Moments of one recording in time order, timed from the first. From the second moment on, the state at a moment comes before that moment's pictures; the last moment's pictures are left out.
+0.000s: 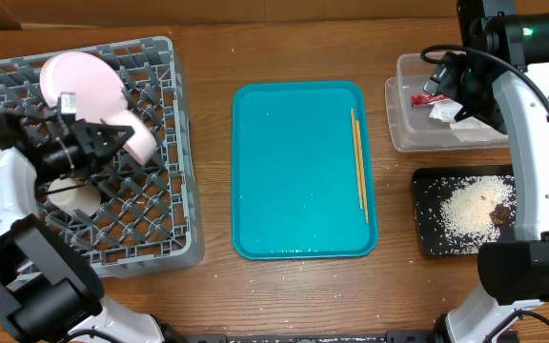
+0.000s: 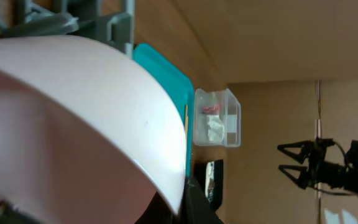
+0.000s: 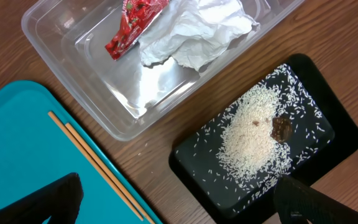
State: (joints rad) left arm 0.61 1.83 1.36 -0.98 1.19 0.05; right arm 0.07 1.86 2.09 -1.57 0.27 0.68
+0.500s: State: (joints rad) left arm 0.65 1.82 1.50 -1.32 0.82 0.02; right arm 0.07 1.86 2.09 -1.57 0.27 0.68
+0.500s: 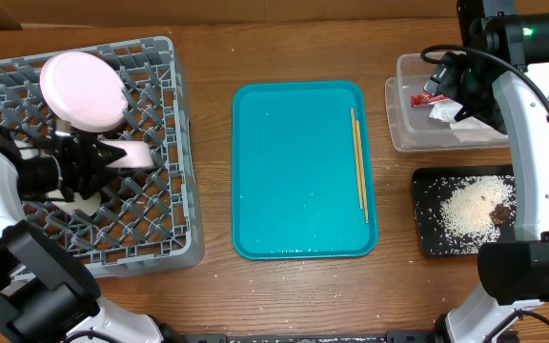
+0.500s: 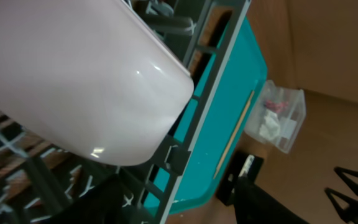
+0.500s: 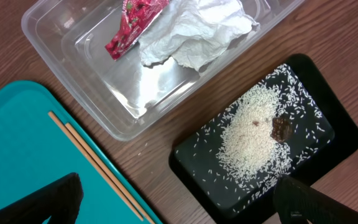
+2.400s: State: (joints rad) left arm 0.40 1.50 1.72 -1.44 0.38 -0.27; right arm 0.07 1.86 2.09 -1.57 0.27 0.68
